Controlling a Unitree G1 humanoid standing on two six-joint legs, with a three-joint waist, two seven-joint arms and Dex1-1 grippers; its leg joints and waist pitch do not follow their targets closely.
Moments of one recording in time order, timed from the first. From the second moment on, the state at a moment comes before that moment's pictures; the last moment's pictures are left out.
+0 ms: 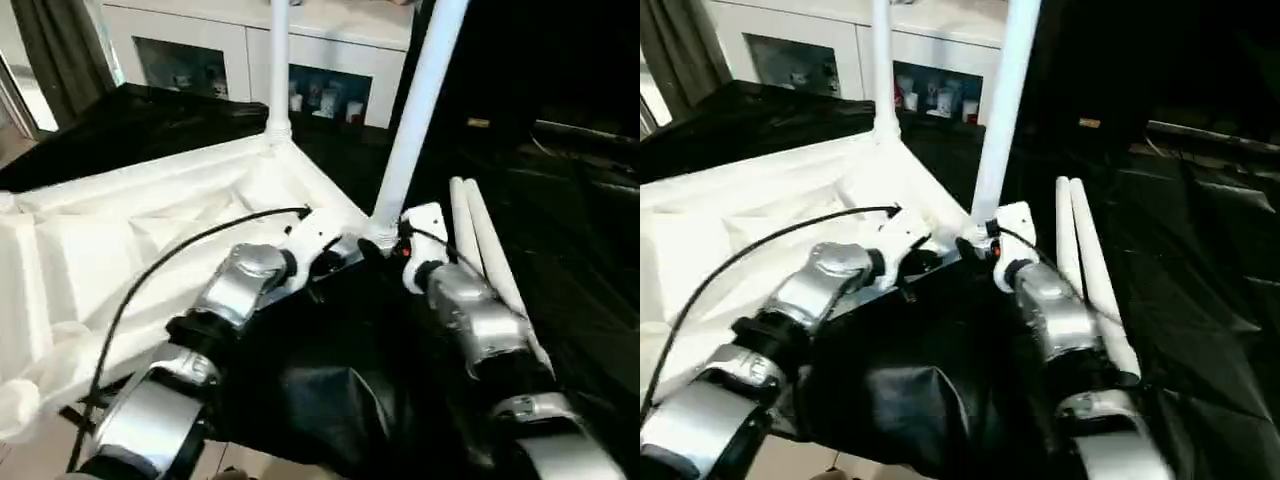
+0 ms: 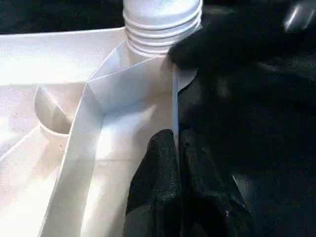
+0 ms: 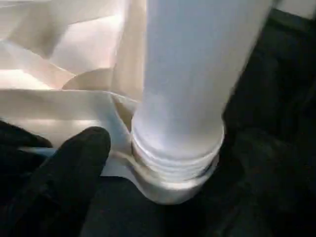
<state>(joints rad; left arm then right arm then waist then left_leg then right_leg) -0.73 0.17 -0.25 0.74 0.10 0.19 -0.77 -0.56 -0.18 0.03 0.57 0.08 0.26 0.46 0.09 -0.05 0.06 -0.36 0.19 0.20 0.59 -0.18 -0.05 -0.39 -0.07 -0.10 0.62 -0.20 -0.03</state>
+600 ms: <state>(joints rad) -0.57 0.33 -0.29 0.50 0.03 0.13 -1.13 -0.47 -0.40 0.16 0.35 0.12 0.33 0.89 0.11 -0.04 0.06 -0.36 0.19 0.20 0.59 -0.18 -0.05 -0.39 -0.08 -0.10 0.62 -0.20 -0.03</state>
